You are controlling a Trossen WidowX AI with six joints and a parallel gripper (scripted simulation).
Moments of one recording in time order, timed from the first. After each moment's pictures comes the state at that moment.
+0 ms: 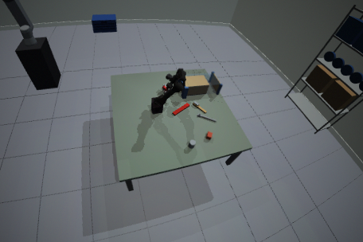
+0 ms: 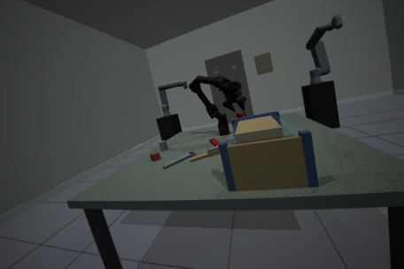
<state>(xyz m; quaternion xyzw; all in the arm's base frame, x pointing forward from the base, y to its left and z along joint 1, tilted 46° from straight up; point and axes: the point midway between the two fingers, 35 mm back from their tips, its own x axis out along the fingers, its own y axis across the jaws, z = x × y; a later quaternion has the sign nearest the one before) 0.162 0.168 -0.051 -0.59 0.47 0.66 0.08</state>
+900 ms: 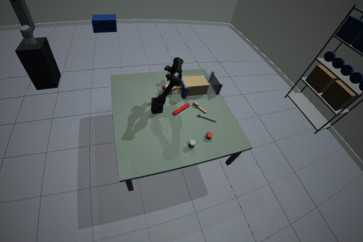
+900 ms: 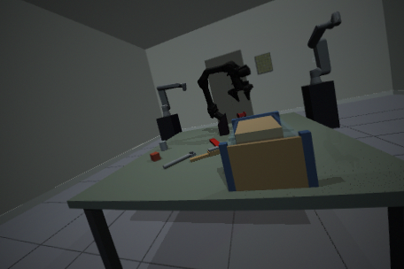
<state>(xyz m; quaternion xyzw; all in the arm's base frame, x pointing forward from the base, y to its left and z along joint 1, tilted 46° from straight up) 0.169 0.252 -0.037 -0.66 0.48 0.58 0.03</state>
